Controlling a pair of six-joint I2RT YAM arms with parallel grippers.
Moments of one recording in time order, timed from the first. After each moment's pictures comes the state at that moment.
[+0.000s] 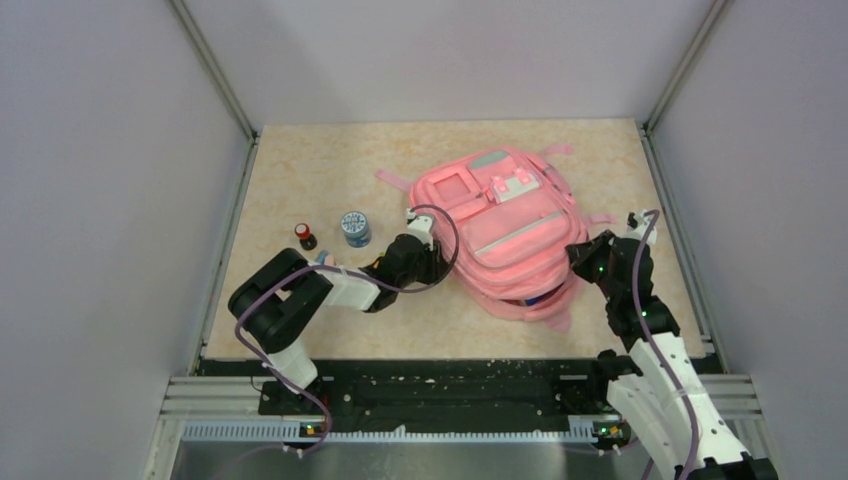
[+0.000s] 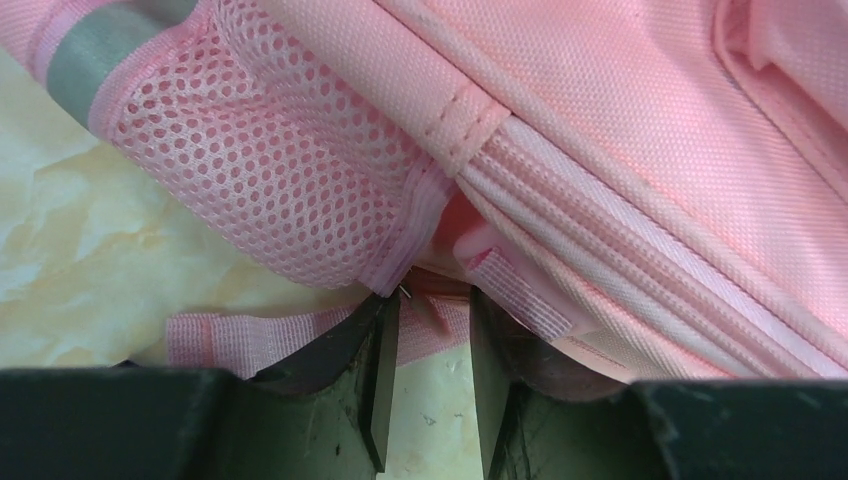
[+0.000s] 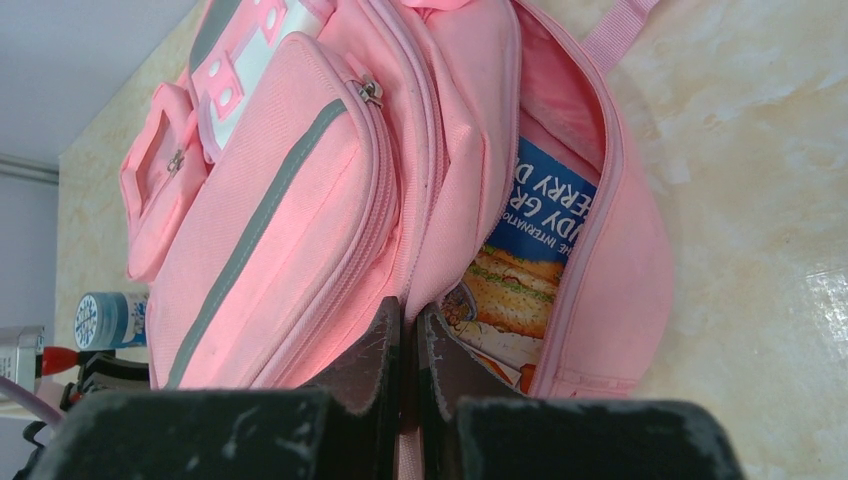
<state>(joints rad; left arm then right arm) -0.74 1.70 0.62 0.57 -0.05 -0.44 0.15 0.63 0.47 -0.26 0.07 0.69</state>
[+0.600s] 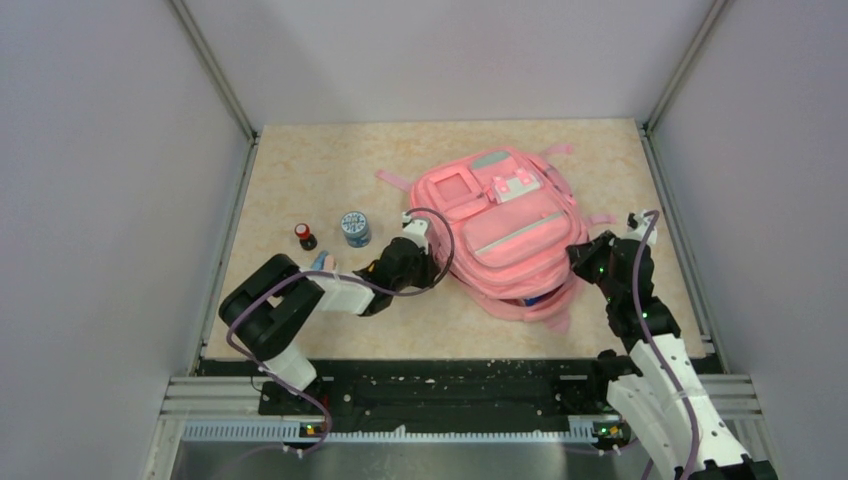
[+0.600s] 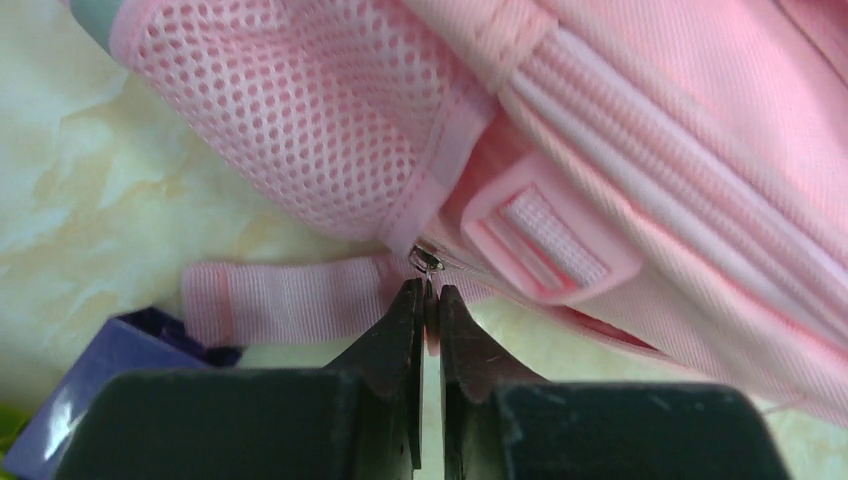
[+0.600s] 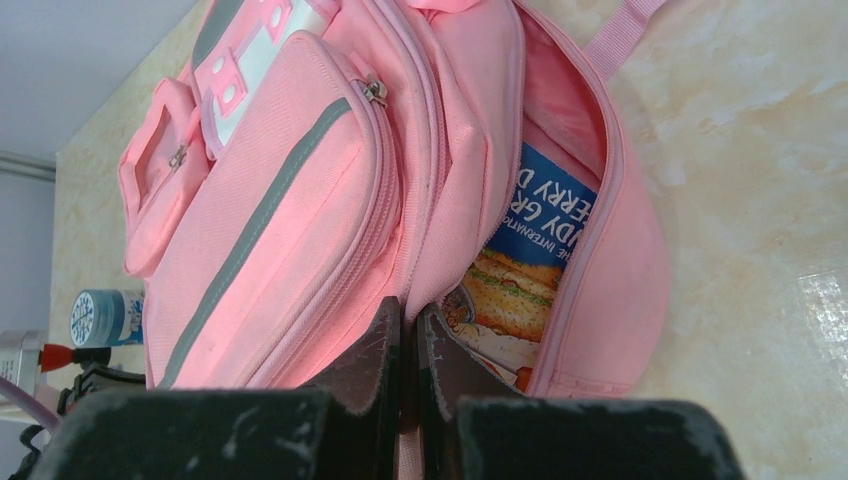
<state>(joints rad) -0.74 1.67 0.61 0.52 -0.06 -0.45 0.15 0.62 0.47 -0.26 0.07 0.68</state>
